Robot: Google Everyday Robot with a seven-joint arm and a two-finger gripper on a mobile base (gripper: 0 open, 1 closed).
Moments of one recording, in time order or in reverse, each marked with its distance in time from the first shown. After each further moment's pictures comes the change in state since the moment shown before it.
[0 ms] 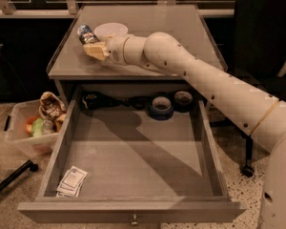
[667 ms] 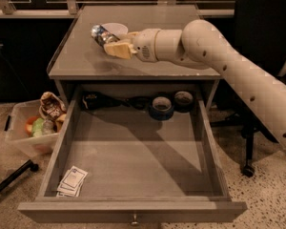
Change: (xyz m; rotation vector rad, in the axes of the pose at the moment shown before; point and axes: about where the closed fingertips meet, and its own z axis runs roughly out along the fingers) arm -0.012 -0.001 -0.088 -0.111 0.038 0.000
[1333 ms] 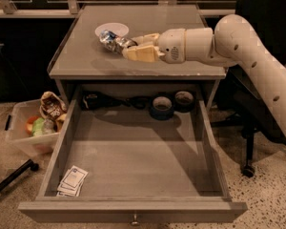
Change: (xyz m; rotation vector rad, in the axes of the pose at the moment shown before) arm 0.005 0.010 -0.070 -0.201 -0.005 -0.015
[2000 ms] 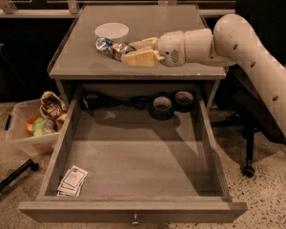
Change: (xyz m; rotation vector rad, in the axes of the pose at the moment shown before) arm 0.007 0.020 0.001 -0.075 0.035 -0.004
